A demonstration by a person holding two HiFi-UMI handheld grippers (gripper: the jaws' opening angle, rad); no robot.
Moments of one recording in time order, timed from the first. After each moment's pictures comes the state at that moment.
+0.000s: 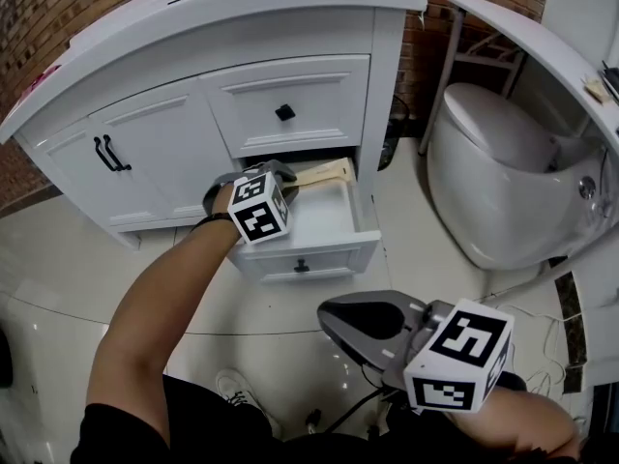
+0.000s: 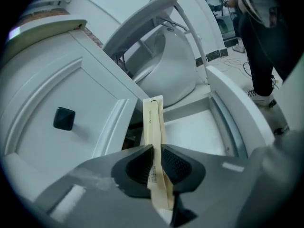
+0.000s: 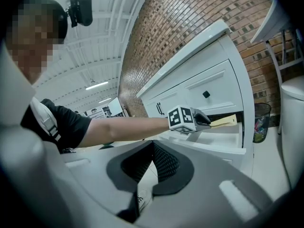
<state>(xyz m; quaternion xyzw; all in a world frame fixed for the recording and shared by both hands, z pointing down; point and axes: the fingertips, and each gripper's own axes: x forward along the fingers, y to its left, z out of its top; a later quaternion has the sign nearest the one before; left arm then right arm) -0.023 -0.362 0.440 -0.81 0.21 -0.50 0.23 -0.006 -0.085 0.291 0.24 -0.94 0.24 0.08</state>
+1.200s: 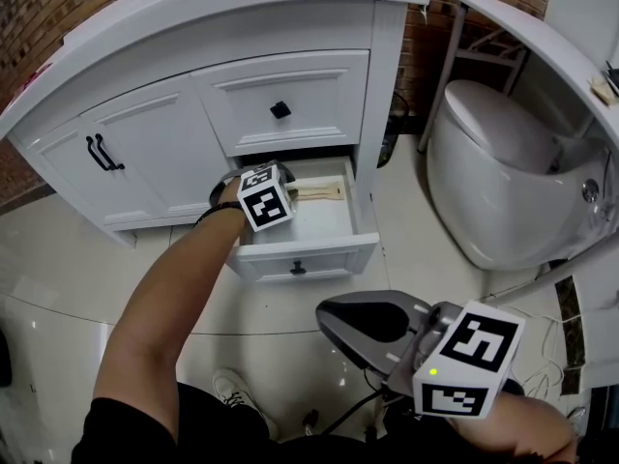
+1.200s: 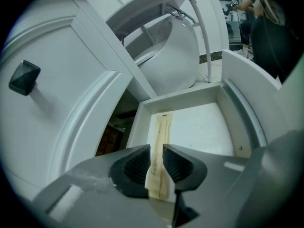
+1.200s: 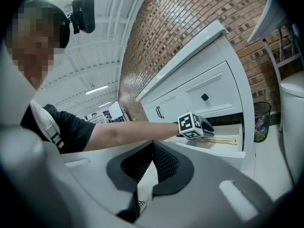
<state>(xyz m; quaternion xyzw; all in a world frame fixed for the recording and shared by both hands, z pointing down) -0.020 -0.388 0.491 -0.81 0.19 -0.53 0.15 0.000 -0.095 0.282 0.24 -0.94 0.24 0.06</state>
